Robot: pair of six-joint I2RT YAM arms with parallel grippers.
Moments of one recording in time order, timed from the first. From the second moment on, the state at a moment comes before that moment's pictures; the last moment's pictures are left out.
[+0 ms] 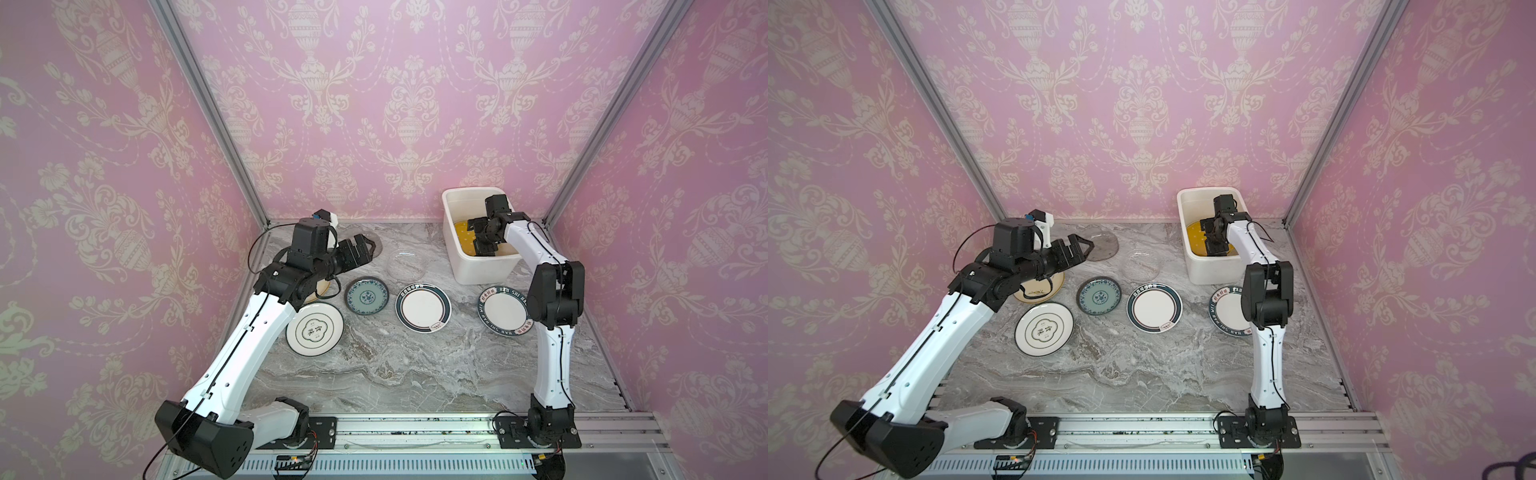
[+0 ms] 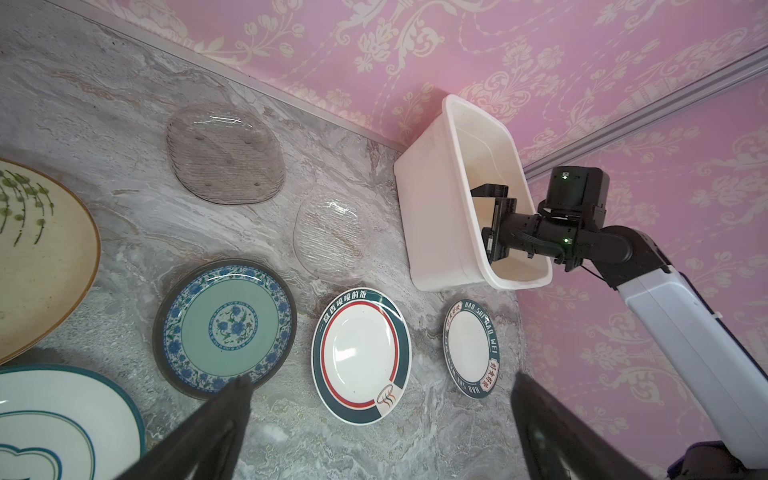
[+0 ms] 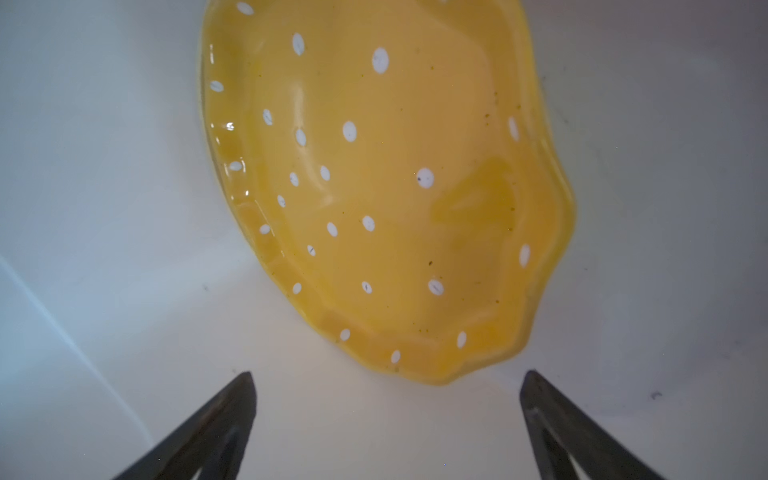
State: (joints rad) left arm -0.33 1.22 1.36 -0.69 0.19 -0.67; right arm 0.06 2.22 2.01 -0.80 -0.12 1.46
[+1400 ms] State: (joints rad) left arm -0.32 1.02 1.09 -1.06 0.35 -0.88; right arm 0.36 1.04 0.82 -0.42 -0.54 0.81
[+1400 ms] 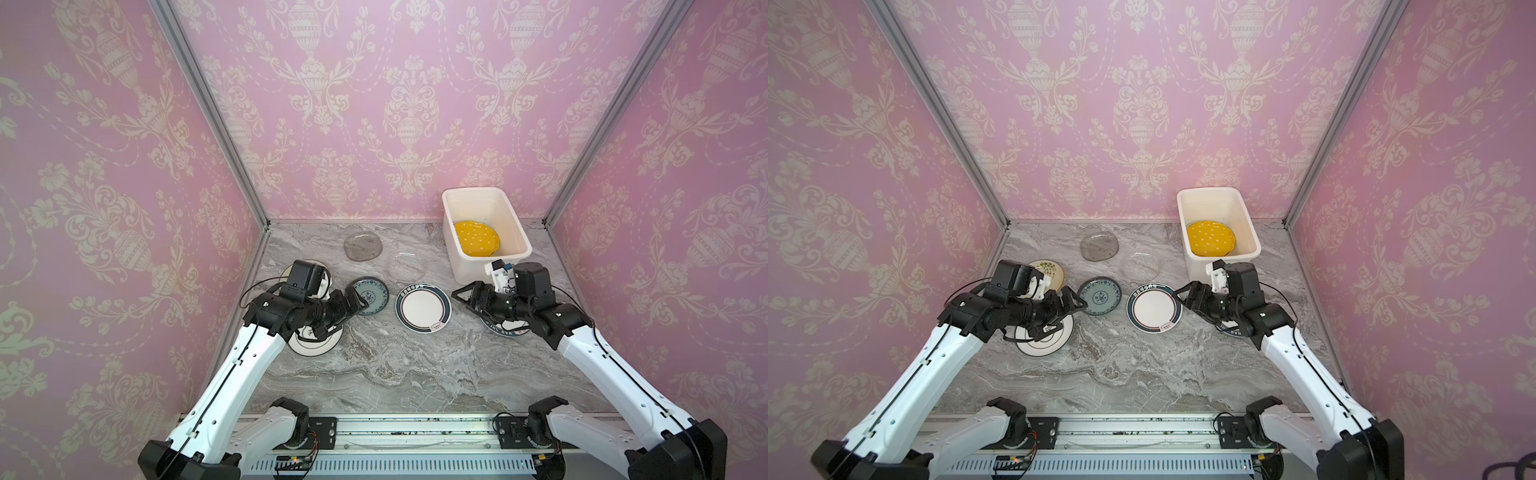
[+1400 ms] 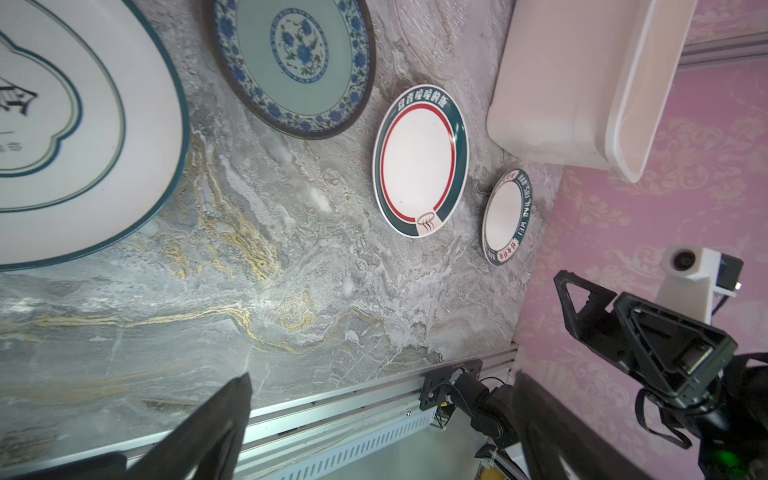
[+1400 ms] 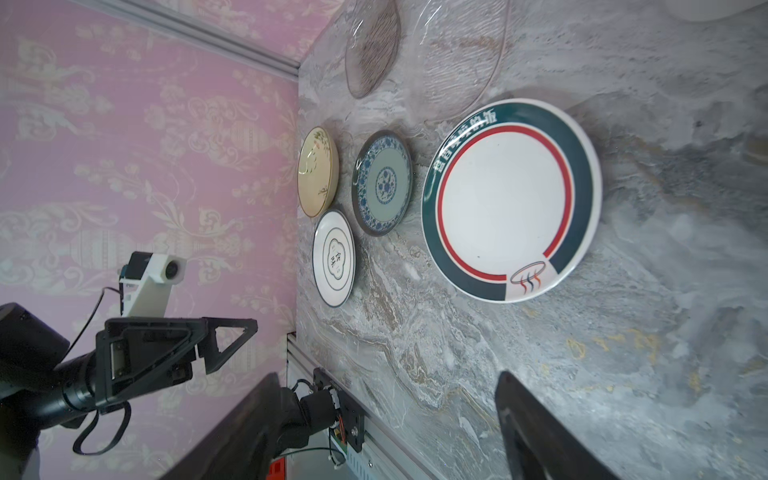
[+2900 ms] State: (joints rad) left arm 0.50 1.46 0.85 -0.88 0.07 -1.05; right arm 0.91 2.19 1.43 0.17 -0.41 1.10
